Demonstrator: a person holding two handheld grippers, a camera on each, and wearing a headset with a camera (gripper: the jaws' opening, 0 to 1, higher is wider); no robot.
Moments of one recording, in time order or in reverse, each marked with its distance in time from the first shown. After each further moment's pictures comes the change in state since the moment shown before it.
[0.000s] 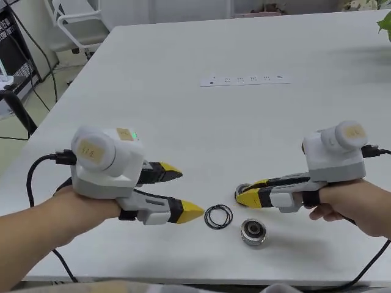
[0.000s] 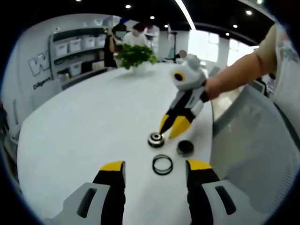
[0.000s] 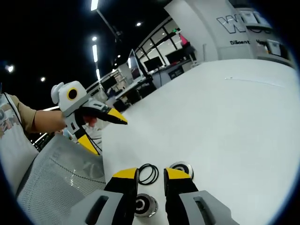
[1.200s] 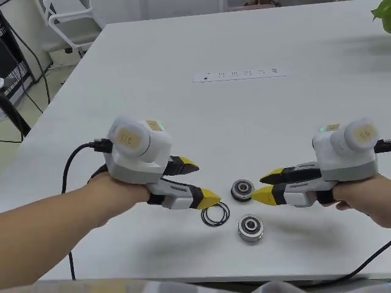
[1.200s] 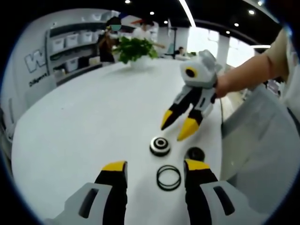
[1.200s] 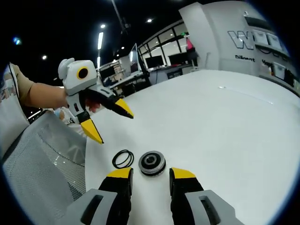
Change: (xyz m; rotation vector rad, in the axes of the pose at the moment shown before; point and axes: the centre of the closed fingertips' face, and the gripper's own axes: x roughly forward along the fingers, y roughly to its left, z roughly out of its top) left arm 0.051 0.010 0.002 -0.011 0.041 -0.029; right arm -0.012 -0.029 -0.018 -0.172 0.039 -0.096
